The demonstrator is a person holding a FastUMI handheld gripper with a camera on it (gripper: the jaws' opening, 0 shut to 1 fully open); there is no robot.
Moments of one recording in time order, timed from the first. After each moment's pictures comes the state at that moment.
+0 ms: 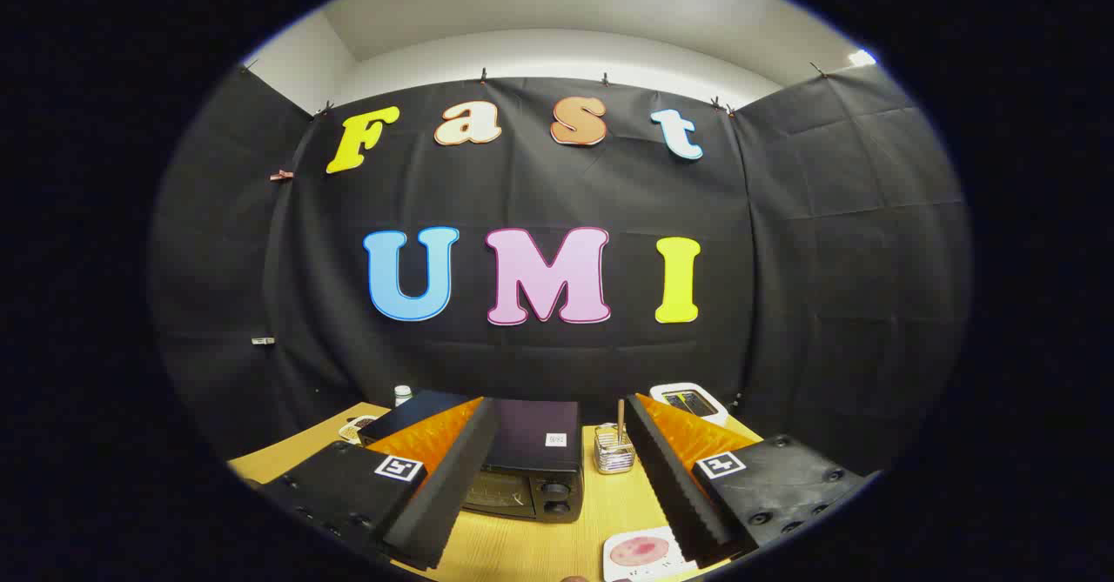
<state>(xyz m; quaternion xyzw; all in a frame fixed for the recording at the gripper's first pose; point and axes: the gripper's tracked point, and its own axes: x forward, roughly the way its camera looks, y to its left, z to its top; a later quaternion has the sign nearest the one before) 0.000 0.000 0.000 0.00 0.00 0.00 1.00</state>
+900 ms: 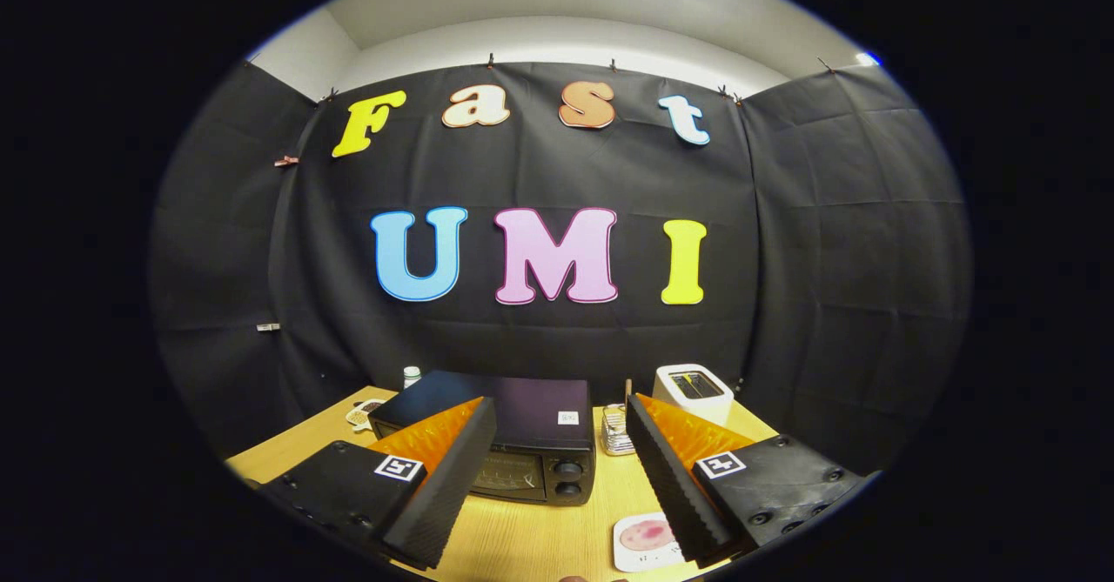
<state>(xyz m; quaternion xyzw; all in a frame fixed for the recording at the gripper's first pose) -0.011 0.021 -0.020 -0.01 0.03 0.01 1.00</state>
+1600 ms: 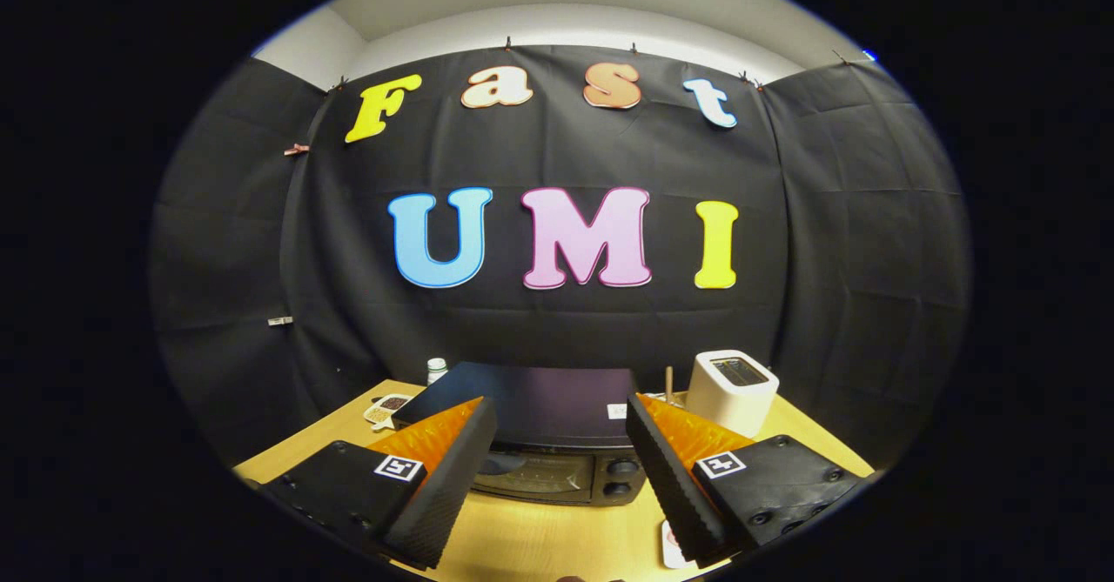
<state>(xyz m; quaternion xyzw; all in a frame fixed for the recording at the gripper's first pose) 0.029 0.090 -0.055 0.00 0.06 0.03 1.00</state>
